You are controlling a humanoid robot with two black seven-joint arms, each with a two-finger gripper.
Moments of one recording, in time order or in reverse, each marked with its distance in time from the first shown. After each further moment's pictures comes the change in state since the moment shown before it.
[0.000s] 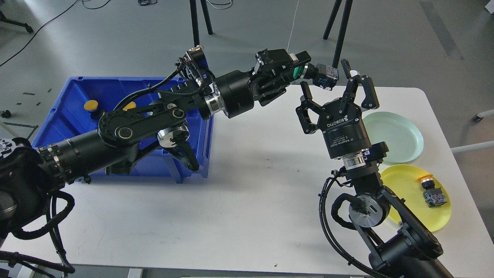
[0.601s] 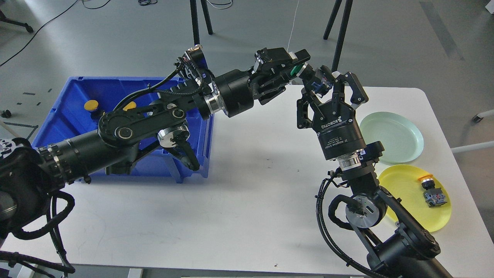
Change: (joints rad) left arm 0.003 0.000 -0.001 -0.002 0.001 0.000 -0.002; right arm 0.010 0.000 -0.015 0.003 -0.014 -0.007 -0.001
